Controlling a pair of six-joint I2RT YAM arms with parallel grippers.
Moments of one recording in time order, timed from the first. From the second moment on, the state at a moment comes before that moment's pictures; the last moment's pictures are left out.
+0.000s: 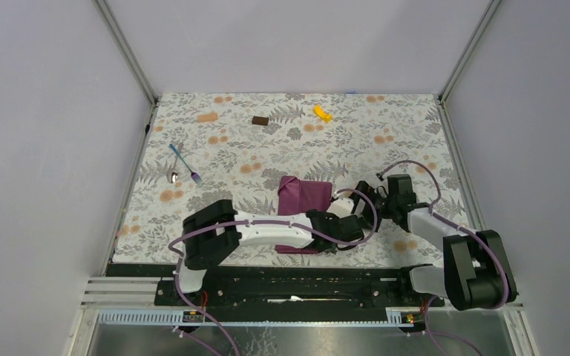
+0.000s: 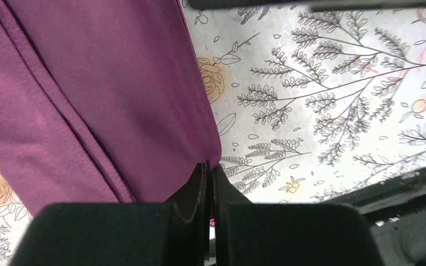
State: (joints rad) left arm -1.32 1.97 1.38 -0.65 -0.42 -0.82; right arm 0.12 1.25 0.42 -0.14 -0.61 0.70
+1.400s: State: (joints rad) left arm -1.30 1.82 1.27 -0.52 -0.34 -0.77; right arm 0.25 1.65 0.52 0.35 -0.58 0.87
